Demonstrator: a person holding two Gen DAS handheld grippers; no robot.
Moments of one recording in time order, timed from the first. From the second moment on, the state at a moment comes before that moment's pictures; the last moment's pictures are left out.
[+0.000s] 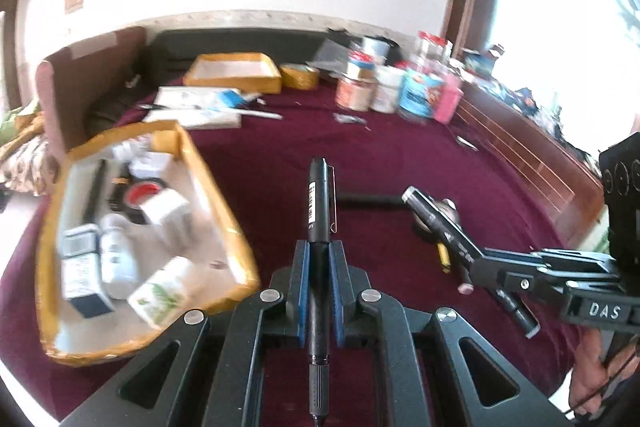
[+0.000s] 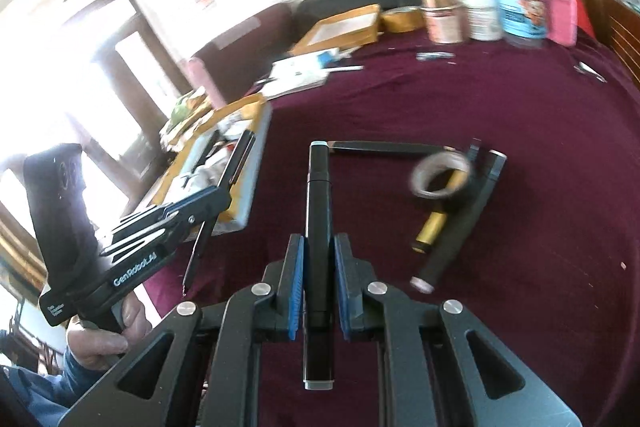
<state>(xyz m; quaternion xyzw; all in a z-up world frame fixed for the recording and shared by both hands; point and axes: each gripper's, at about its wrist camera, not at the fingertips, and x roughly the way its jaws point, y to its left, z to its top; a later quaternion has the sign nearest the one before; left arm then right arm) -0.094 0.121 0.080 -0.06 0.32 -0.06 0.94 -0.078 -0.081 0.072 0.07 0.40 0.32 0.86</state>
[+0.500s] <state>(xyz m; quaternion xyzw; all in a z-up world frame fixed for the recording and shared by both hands) -0.099 0.184 0.084 -0.09 0.30 0.00 0.95 -0.065 0.000 0.093 0.03 0.41 0.36 0.84</state>
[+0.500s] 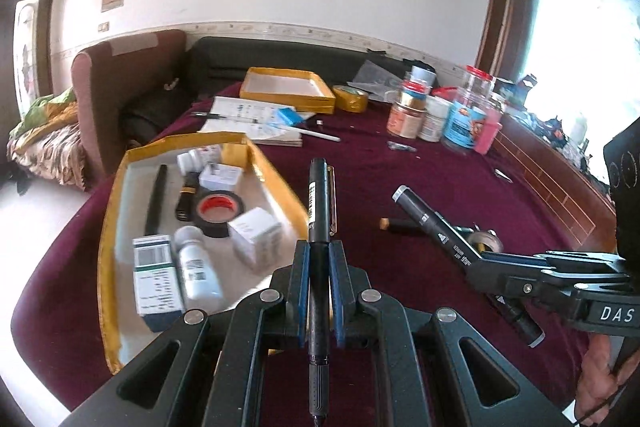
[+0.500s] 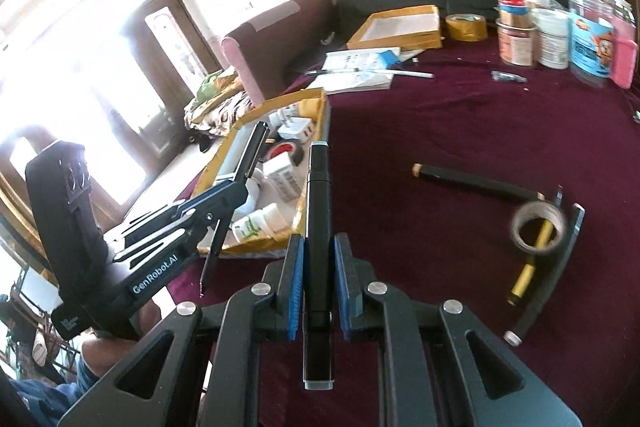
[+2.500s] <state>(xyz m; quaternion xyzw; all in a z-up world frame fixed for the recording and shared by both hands) -0.074 0.283 0.067 -0.16 0.31 0.10 0.93 -0.039 0.140 0.093 -0.03 0.36 0.39 0.85</state>
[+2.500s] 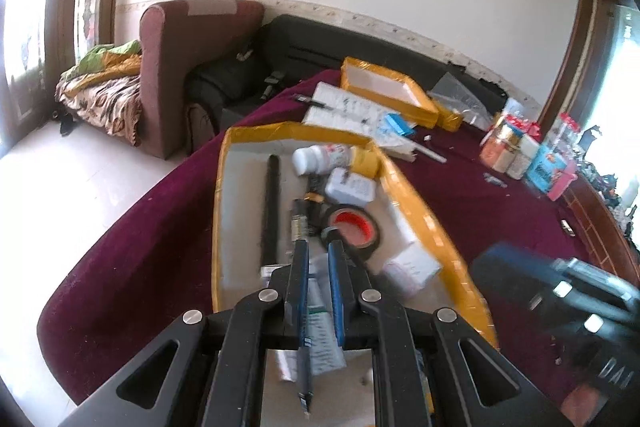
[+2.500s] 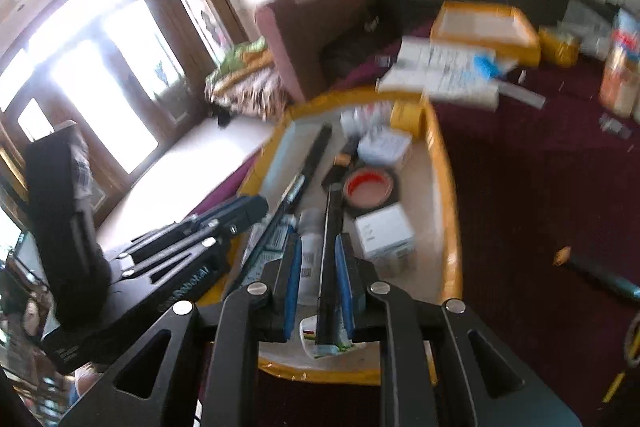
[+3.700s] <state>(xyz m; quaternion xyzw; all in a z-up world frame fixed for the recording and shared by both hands) -0.068 0.073 0.022 -0.06 0.40 -0.15 0.90 -0.017 -0.134 0.036 0.08 0.48 0.12 0.87</state>
